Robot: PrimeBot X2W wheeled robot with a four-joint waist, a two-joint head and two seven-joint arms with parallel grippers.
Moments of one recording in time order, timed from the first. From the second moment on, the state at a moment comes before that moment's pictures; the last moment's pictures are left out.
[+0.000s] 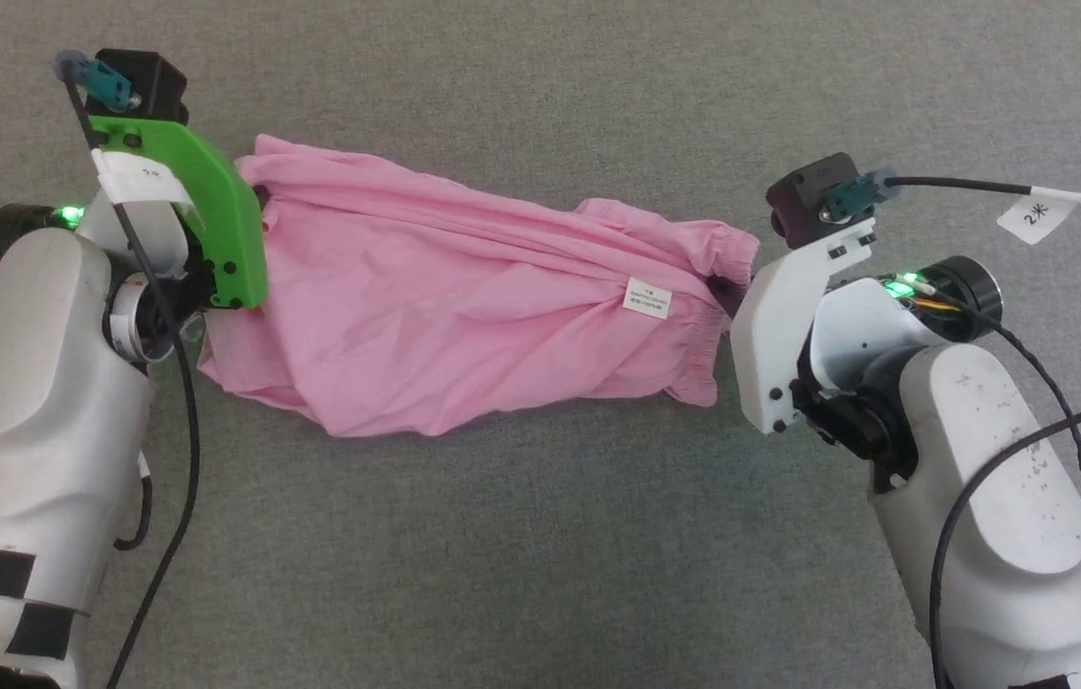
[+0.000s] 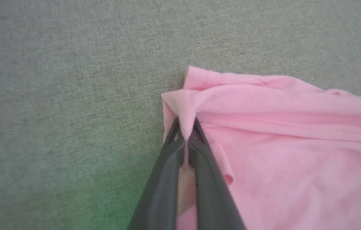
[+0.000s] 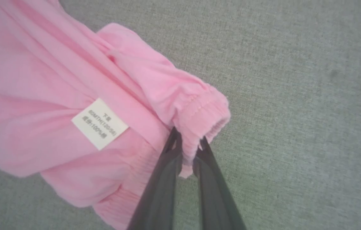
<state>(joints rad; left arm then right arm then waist) -0.85 0.41 -0.37 0.53 -0.61 -0.08 0.63 -0.57 -0.06 0.22 0.20 0.22 0.13 0.77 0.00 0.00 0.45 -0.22</state>
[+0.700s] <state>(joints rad) -0.37 0.28 -0.26 0.27 -0.58 0.03 -0.18 -0.07 -0.05 0.04 -0.02 0.16 0.13 -0.01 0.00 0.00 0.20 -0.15</state>
